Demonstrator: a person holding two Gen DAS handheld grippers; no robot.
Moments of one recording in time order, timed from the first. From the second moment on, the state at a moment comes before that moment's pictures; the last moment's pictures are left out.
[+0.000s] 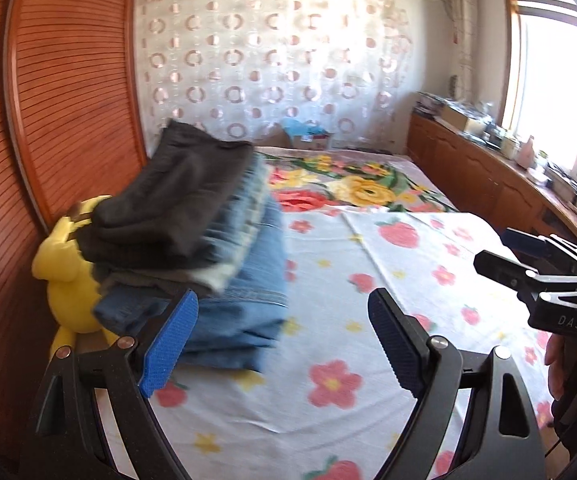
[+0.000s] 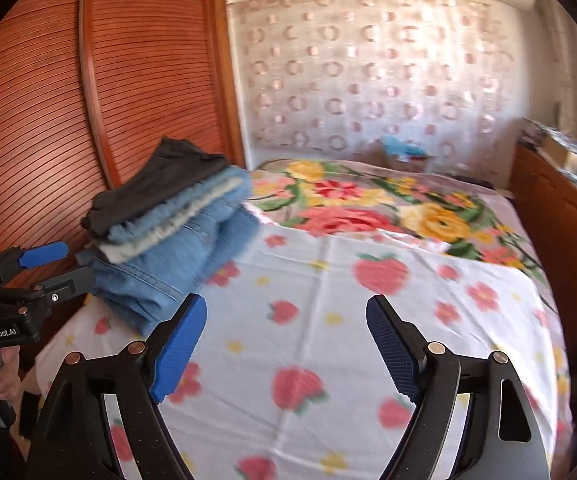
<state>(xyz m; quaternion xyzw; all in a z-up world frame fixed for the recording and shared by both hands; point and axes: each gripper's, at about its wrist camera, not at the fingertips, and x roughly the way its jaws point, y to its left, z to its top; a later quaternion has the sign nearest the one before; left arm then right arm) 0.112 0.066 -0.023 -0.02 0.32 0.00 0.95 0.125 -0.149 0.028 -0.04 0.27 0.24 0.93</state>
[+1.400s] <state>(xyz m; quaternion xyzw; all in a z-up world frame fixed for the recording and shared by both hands) -0.004 -0.017 0.057 0.02 0.22 -0.03 0.97 -0.070 -0.206 0.057 0.00 0.15 0.16 0.98</state>
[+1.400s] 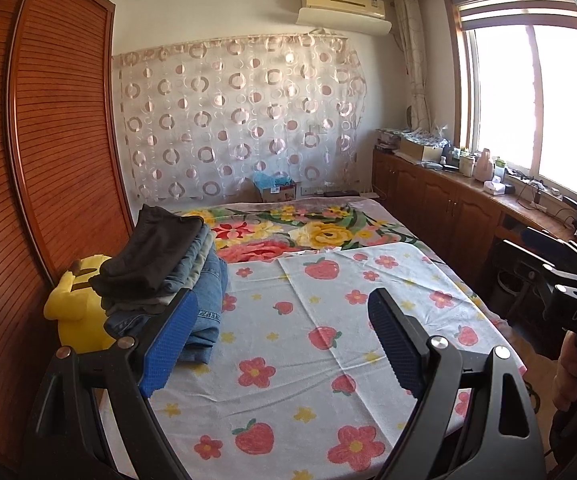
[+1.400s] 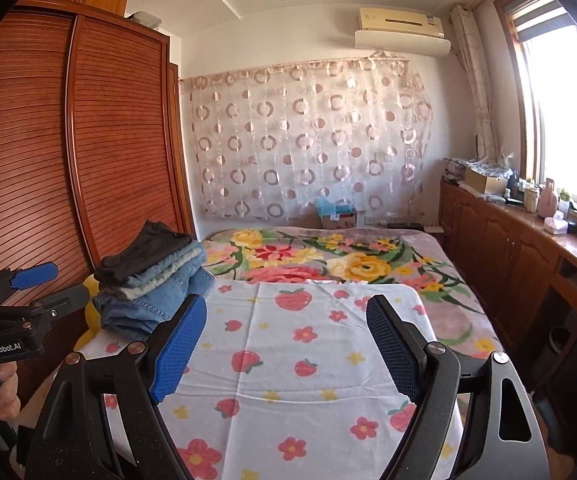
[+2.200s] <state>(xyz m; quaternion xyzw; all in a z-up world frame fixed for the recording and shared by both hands) -0.003 -0.014 0.055 0.02 0.23 -0.02 0.97 -0.069 -0.209 0.060 0.00 0.15 0.16 0.98</state>
